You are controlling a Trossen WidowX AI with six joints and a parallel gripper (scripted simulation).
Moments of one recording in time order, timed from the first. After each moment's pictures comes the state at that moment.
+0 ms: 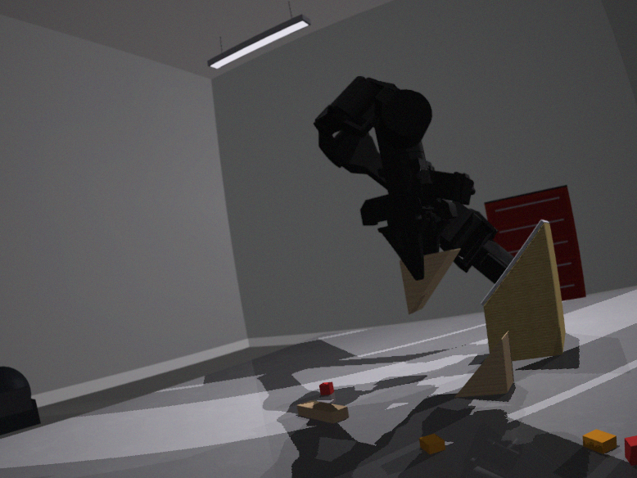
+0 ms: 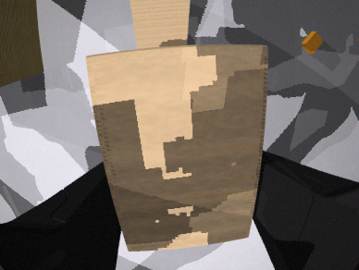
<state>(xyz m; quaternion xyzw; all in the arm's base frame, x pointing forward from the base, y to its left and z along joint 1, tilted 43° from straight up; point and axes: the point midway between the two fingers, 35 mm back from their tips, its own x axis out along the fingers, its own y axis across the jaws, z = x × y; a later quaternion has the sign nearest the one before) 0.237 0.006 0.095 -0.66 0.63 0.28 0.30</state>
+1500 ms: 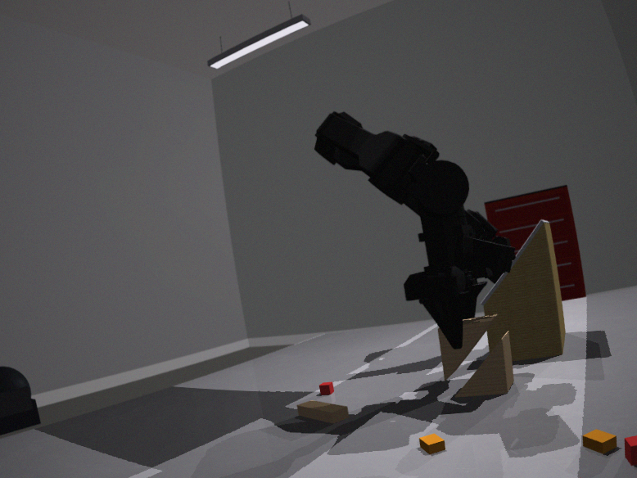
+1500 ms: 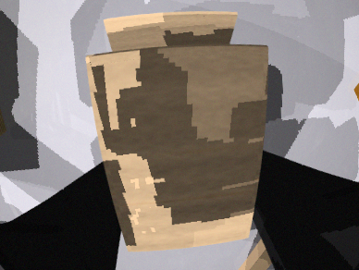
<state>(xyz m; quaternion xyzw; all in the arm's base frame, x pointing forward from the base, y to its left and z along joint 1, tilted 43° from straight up) 0.242 -0.029 0.005 -0.66 0.63 0.28 0.29</state>
